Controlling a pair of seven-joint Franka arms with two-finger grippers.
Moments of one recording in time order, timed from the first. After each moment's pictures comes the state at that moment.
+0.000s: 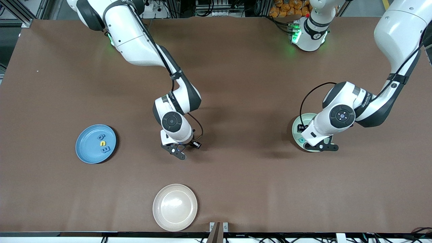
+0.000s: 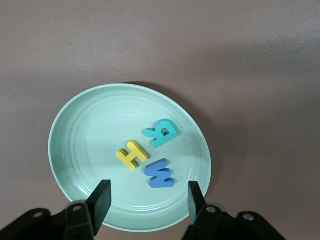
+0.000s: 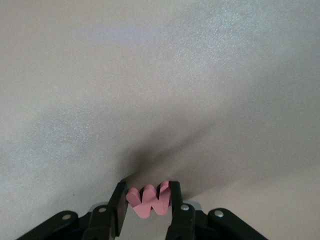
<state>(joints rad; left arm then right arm) 0.53 0.63 -0.87 -1.83 0.60 2.00 -0.53 0.66 0.87 -0.14 -1.42 0.21 2.27 1.01</state>
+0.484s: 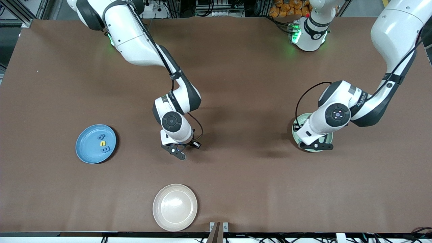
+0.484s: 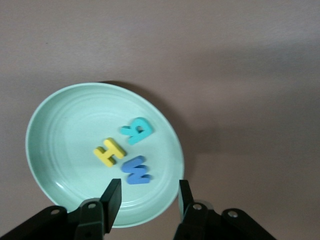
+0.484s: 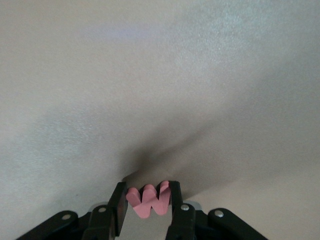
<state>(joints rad) 0.48 0.63 -0.88 -1.82 0.57 2.00 -0.57 0.66 0.86 -0.14 -1.42 0.21 2.28 1.01</state>
